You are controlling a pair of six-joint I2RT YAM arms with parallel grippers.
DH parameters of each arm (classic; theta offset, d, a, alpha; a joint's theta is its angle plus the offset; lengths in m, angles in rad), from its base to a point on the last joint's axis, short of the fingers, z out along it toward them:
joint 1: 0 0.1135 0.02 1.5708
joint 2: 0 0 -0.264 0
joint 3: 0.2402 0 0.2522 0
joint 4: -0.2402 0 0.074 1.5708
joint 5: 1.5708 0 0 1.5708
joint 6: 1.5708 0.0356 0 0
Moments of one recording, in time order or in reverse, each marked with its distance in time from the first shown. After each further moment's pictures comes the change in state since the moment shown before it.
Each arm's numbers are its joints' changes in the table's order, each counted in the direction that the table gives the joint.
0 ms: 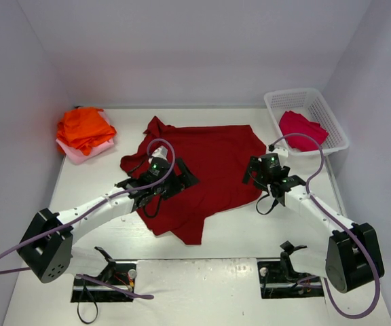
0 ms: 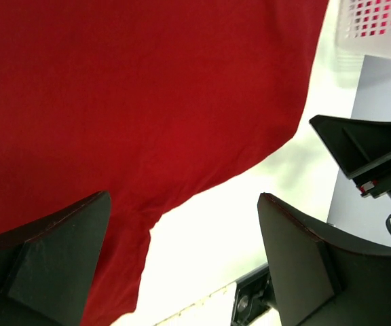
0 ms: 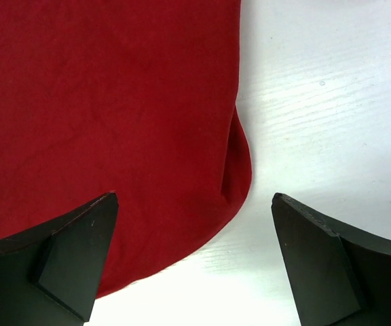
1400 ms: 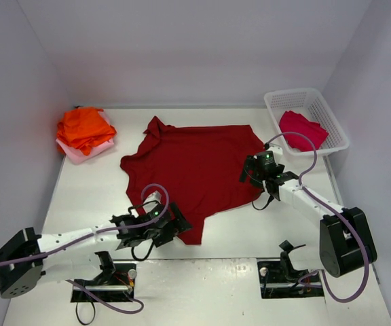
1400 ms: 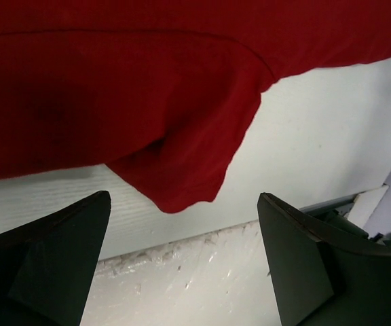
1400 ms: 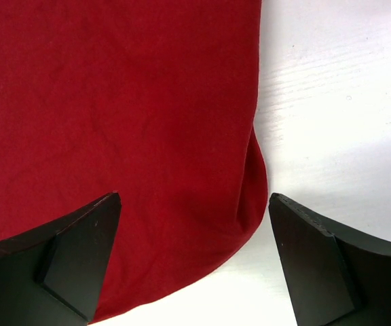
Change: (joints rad) left arm -0.339 0.286 -0.344 -0.174 -0.143 -0.375; right arm 0.000 -0.117 0.020 0.076 -0.014 -0.008
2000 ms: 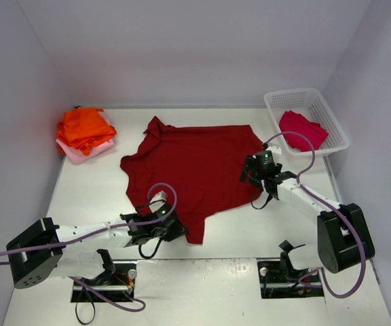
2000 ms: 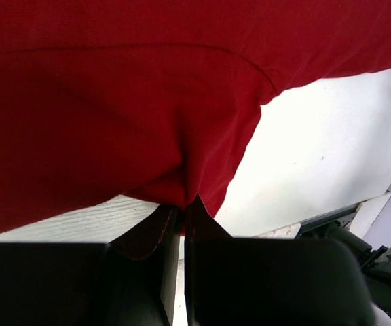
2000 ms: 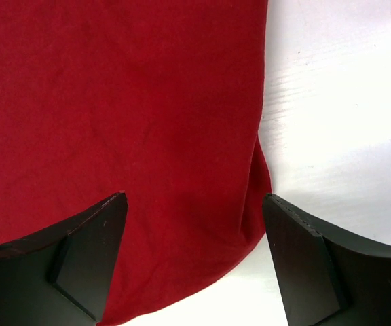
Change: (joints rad) left arm 0.000 -0.162 0.008 0.138 0.006 -0.004; right arm 0.000 -0.030 0.000 0.032 0.000 -0.010
